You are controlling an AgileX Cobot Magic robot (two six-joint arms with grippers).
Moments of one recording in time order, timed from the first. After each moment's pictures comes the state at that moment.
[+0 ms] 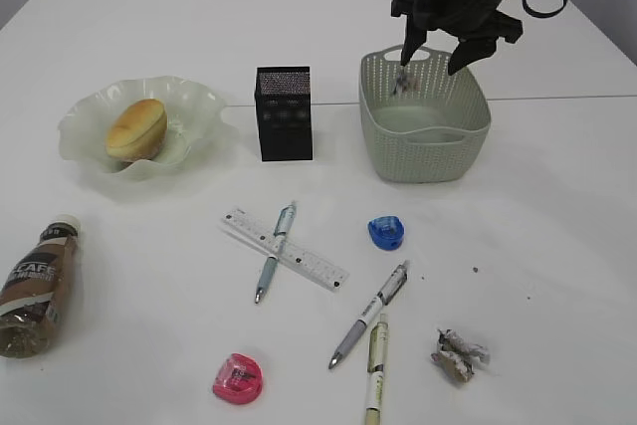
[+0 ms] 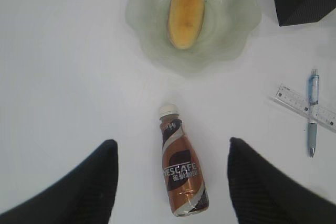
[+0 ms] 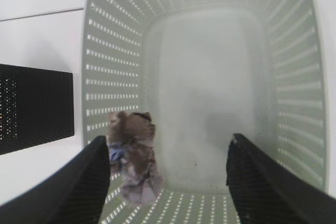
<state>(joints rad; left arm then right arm) -0.13 1.47 -1.64 0.04 1.26 -0.08 0.17 2.44 -2.50 0.14 1.25 0.23</state>
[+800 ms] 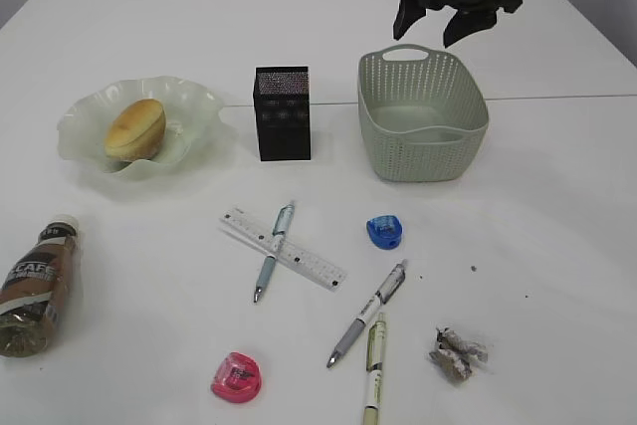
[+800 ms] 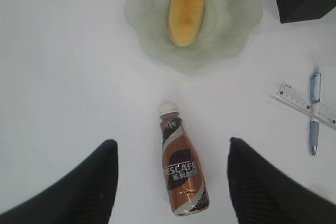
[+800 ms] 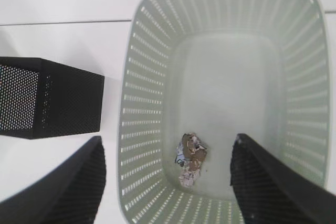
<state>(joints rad) -0.13 1.48 -1.64 0.04 1.26 -0.08 0.16 2.41 -2.53 0.19 1.25 0.12</state>
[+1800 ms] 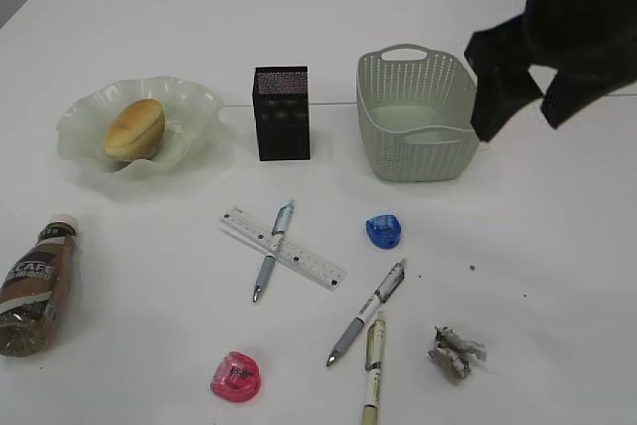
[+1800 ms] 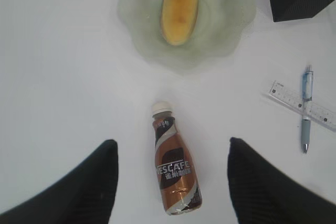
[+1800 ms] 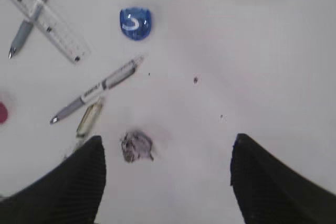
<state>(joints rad) -0.13 1.49 -1.64 0.02 1.26 -0.08 0.30 1.65 -1.53 0.06 1.25 0.00</state>
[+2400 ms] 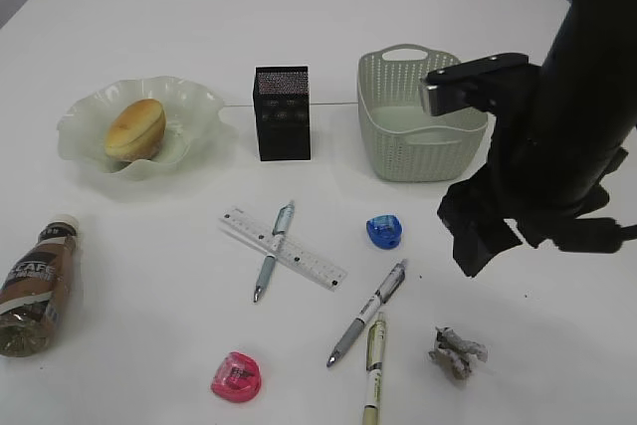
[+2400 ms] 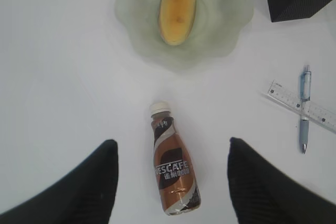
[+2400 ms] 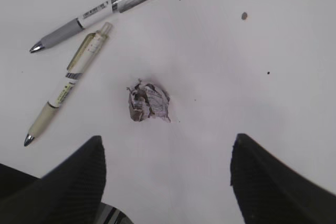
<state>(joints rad) -0.13 1.49 -1.64 0.02 1.26 -0.08 0.46 1.58 -1.17 0.03 1.10 0.00</state>
